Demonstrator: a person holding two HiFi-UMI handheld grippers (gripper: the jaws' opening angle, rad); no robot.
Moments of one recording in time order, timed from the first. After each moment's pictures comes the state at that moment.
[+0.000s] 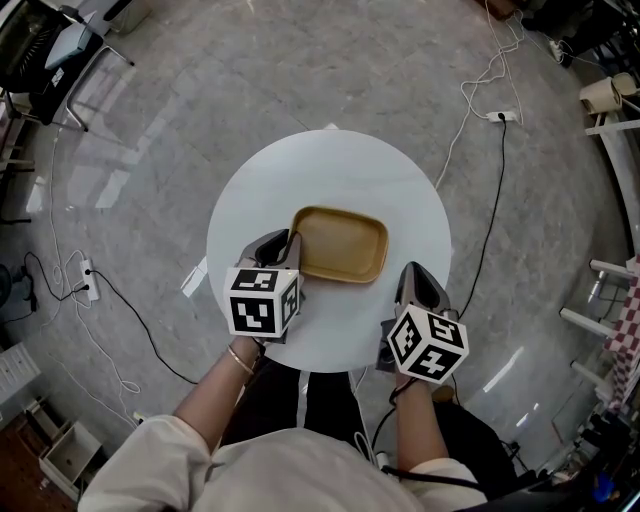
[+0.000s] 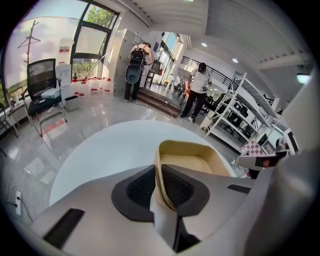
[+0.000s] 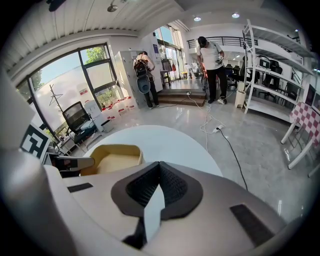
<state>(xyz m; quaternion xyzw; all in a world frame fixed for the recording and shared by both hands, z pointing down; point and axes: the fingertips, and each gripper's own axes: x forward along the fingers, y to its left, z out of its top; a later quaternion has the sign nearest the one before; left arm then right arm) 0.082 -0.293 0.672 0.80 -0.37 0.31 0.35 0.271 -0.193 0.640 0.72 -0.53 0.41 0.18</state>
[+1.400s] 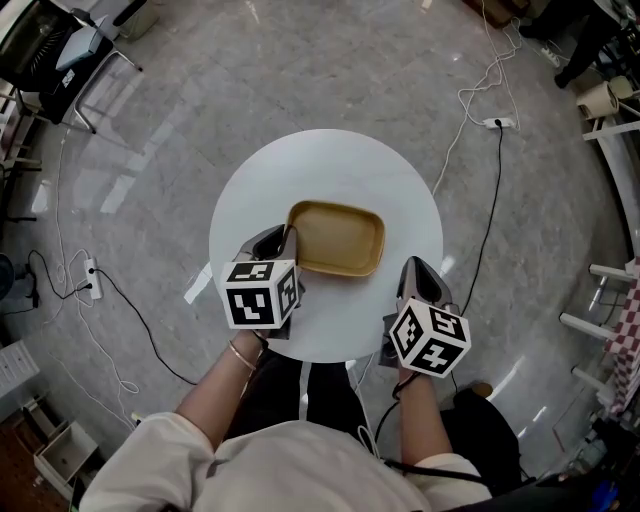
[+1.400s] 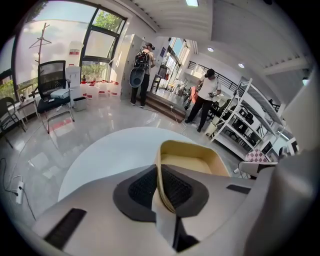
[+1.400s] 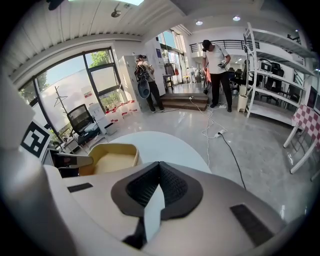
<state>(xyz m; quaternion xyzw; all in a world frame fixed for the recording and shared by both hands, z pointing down) 0.078 -0.289 0.647 0.79 -0.41 0.29 0.36 0.278 -0.187 0.619 0.72 -0.55 0.39 0.17</state>
